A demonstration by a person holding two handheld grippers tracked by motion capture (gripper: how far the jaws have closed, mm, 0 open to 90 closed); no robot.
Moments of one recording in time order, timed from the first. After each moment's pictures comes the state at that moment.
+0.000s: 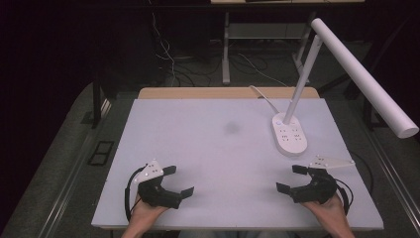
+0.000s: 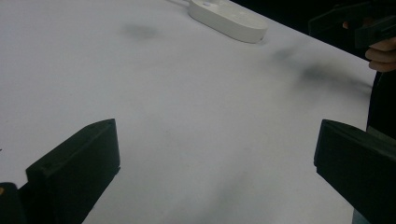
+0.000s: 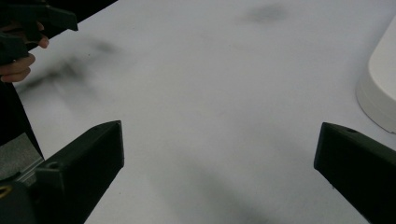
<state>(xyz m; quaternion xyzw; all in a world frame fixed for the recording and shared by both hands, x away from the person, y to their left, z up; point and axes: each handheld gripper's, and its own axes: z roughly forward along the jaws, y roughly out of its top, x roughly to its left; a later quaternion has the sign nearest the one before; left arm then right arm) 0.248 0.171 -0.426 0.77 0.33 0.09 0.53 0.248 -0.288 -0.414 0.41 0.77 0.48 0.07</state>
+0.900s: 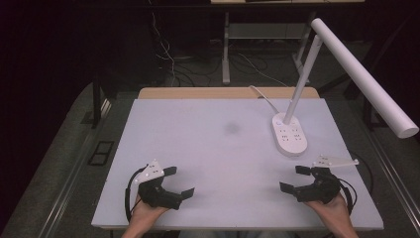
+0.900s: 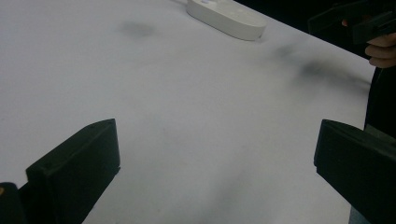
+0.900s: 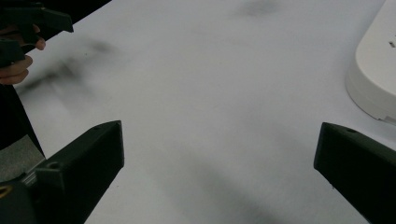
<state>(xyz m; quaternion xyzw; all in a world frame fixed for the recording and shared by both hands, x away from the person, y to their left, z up) 0.247 0.170 -0.427 0.78 0.33 0.08 0.53 0.249 -0.297 -0.413 0.43 0.77 0.47 0.06</state>
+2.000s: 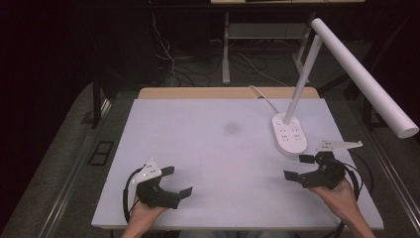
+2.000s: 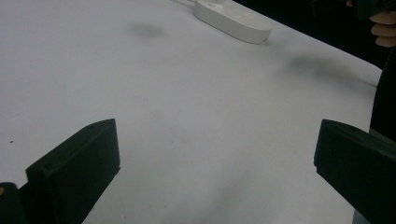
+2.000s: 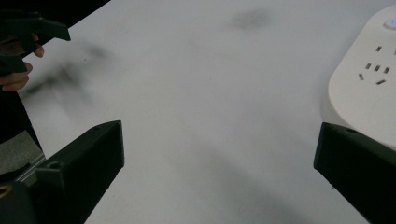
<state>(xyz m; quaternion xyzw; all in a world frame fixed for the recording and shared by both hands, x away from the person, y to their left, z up) 0.246 0.175 -0.426 0.77 0.34 0.09 0.53 0.276 -0.306 -0.384 0.42 0.79 0.45 0.05</state>
